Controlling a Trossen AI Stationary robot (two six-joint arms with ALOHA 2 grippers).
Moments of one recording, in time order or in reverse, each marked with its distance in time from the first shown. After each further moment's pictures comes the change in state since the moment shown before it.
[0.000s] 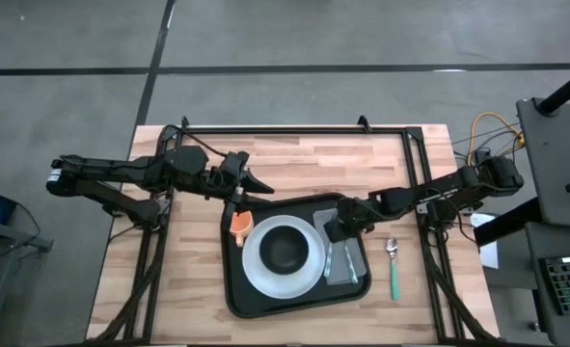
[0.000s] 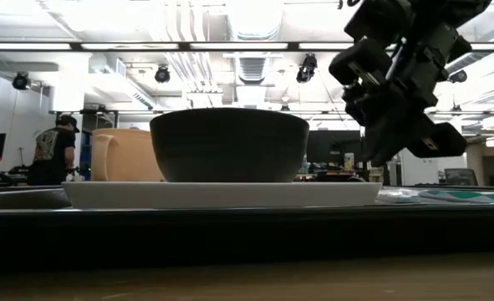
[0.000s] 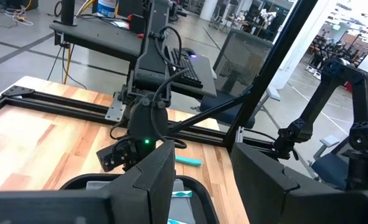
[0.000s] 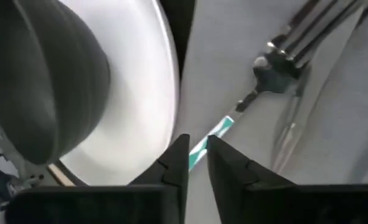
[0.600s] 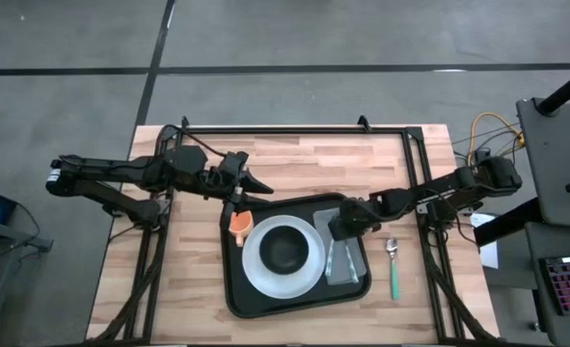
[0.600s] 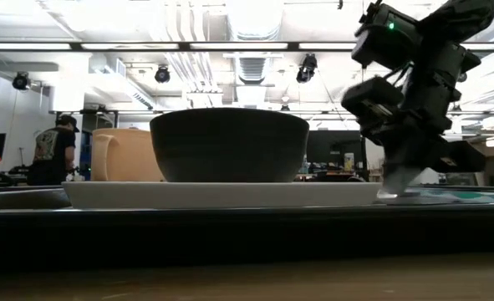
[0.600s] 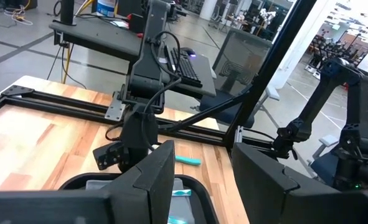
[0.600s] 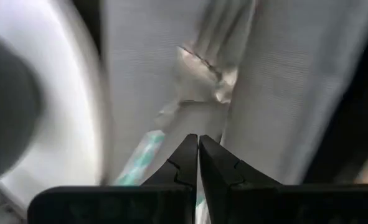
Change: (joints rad) left arm -0.002 -0.005 0.000 -0.008 0.002 -0.001; right arm -0.021 0.014 -0.074 -0.022 0.030 0.024
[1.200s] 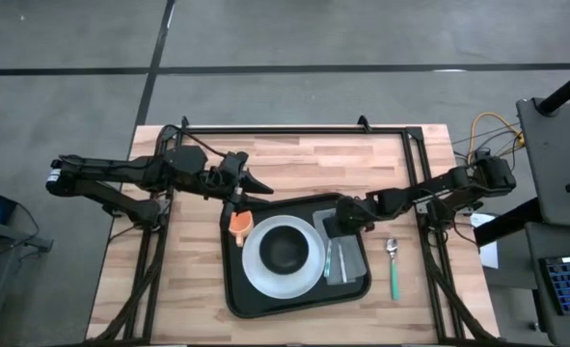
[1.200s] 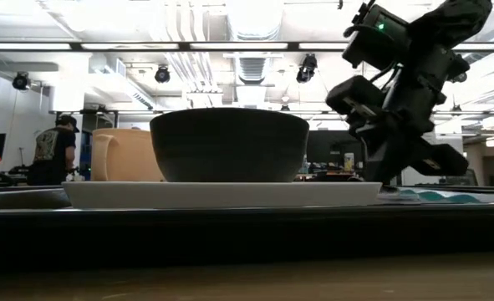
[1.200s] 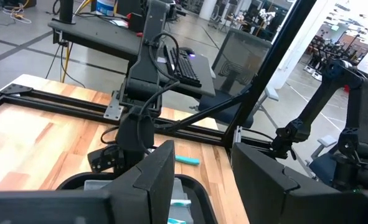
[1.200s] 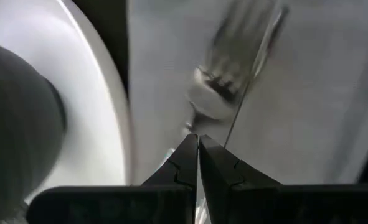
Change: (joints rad) left arm -0.001 0.000 0.000 0.000 0.003 -0.007; right arm -0.017 0.049 0.018 0.083 0.014 0.025
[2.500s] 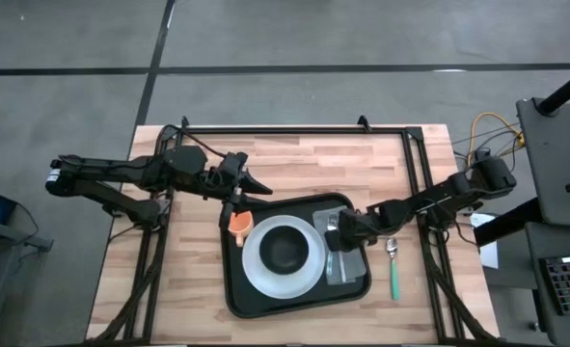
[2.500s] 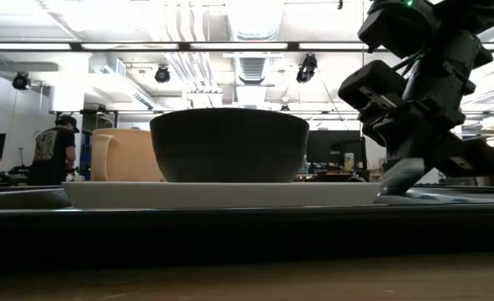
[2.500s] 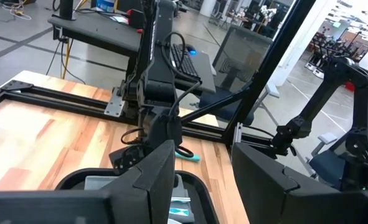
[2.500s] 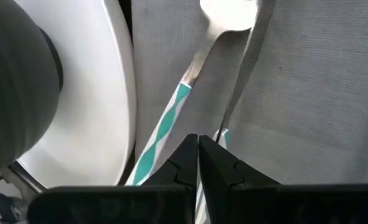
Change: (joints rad) left arm 0.000 -0.004 0.000 -0.019 0.002 0.000; right arm 0.152 0.013 0.003 0.018 0.020 0.160
